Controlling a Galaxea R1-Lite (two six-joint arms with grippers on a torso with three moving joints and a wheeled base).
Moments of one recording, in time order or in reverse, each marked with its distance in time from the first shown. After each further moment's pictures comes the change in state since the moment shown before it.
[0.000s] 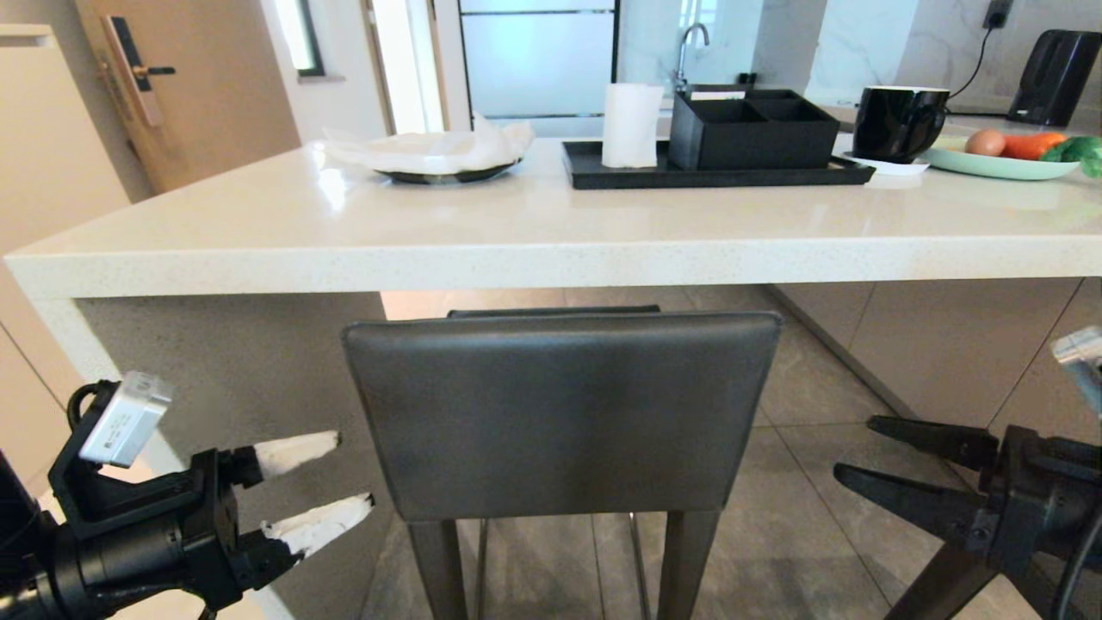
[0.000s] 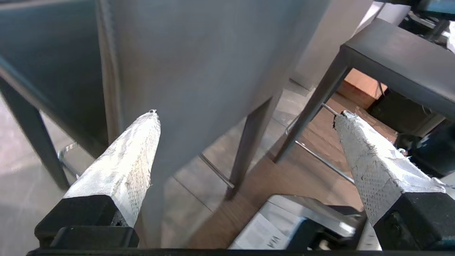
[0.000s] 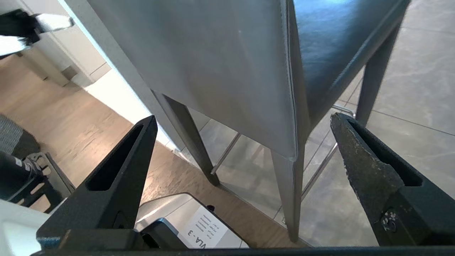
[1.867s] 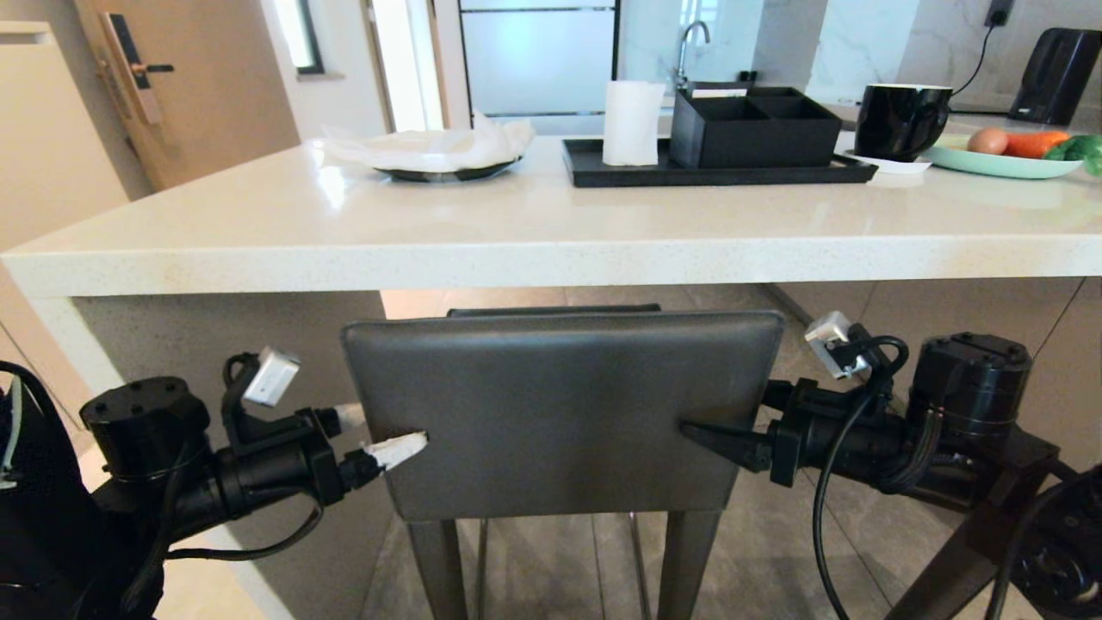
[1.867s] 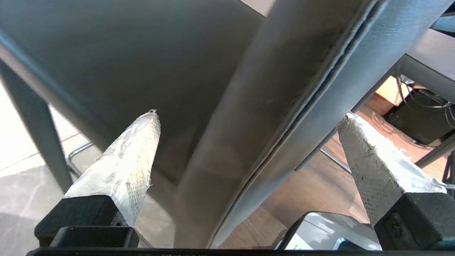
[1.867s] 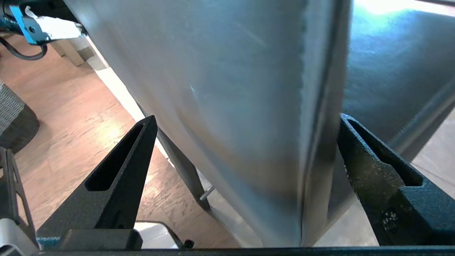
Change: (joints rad) left arm 0.001 0.495 -0.213 -0.268 0.000 -0.031; right arm 0.145 0.611 -0.147 -0.525 0.017 -0.052
